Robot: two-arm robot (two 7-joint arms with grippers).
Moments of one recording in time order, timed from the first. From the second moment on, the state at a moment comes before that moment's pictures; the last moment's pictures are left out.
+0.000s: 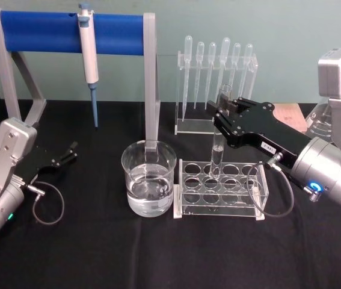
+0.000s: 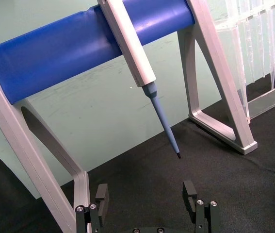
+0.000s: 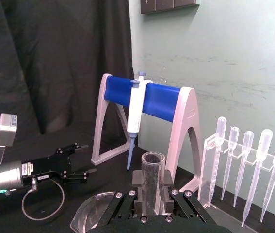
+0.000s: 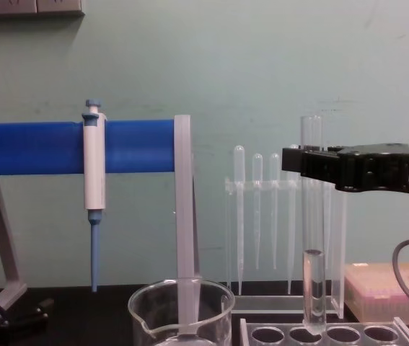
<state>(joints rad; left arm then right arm) -0.20 0.60 0.45 -1.41 -0.25 -0.12 0.03 0.19 0.49 -0.32 -1.82 0.50 0.19 0.38</state>
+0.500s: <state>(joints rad) -0.20 0.60 0.45 -1.41 -0.25 -0.12 0.03 0.19 0.49 -0.32 -1.82 0.50 0.19 0.38</state>
